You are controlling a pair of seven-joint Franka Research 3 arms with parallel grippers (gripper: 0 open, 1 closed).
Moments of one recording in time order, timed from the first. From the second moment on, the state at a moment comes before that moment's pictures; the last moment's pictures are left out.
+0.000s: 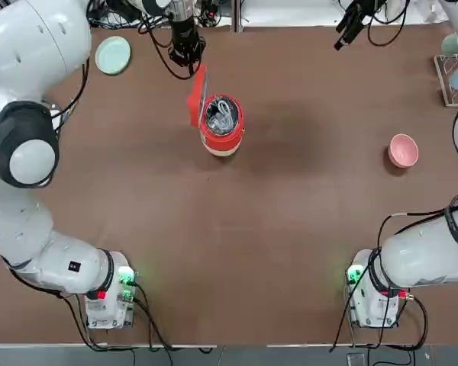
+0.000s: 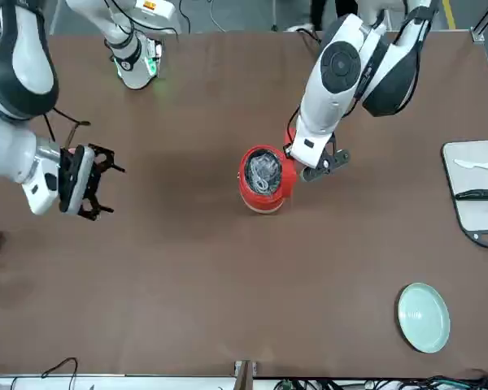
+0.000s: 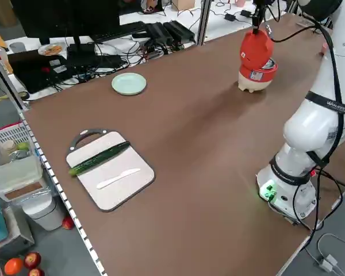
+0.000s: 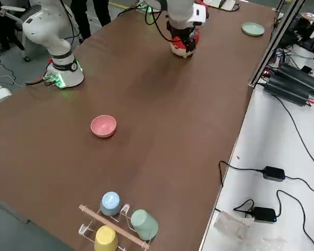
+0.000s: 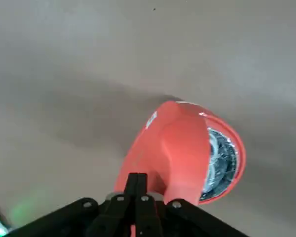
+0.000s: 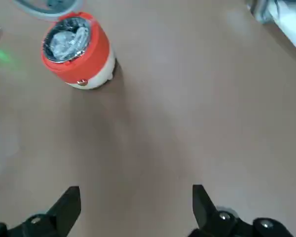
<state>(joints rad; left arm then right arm) -0.24 0.27 -0.43 -1.58 0.02 1.77 -1.01 0.04 0.16 0.02 -1.78 0.58 1.86 -1.37</state>
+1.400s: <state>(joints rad) -0.44 0.51 -0.43 -1.58 0.25 2.04 -1.36 0.15 0.54 0.03 -2.04 1.47 1.84 -2.68</state>
